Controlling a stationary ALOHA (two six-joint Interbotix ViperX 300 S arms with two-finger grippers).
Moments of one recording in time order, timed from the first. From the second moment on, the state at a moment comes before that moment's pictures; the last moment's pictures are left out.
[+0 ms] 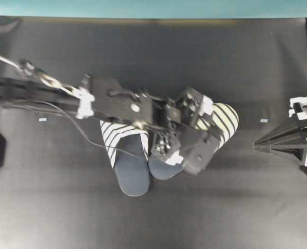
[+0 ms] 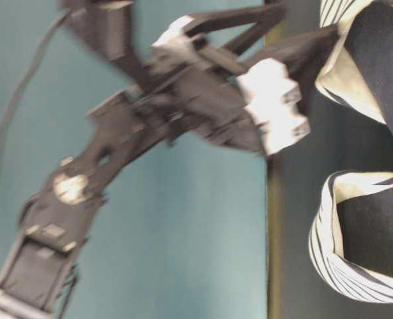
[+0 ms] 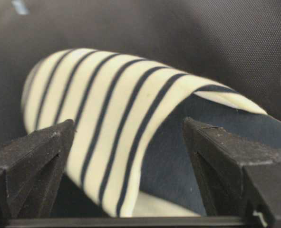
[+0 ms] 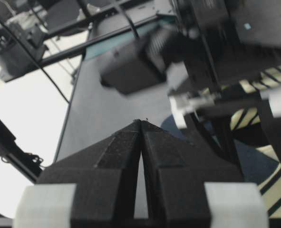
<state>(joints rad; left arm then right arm) 0.04 0.46 -0.04 0.06 0.44 0.70 0.18 -0.98 1.20 0.05 -0.09 0.40</state>
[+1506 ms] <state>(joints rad) 0.15 0.46 -0.31 0.06 1.11 0.06 0.18 -0.99 1.20 0.05 -0.11 0.40</state>
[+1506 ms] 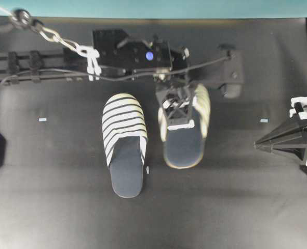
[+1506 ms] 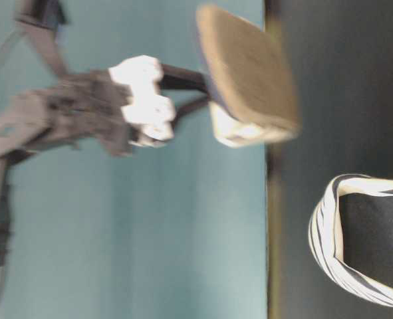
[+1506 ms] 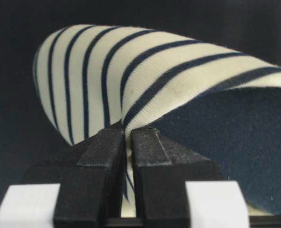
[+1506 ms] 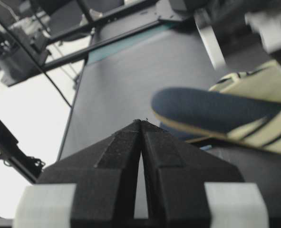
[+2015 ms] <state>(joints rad) 0.11 0.48 -0.11 0.06 0.96 0.03 0.18 -0.99 1.20 0.05 -0.12 0.40</state>
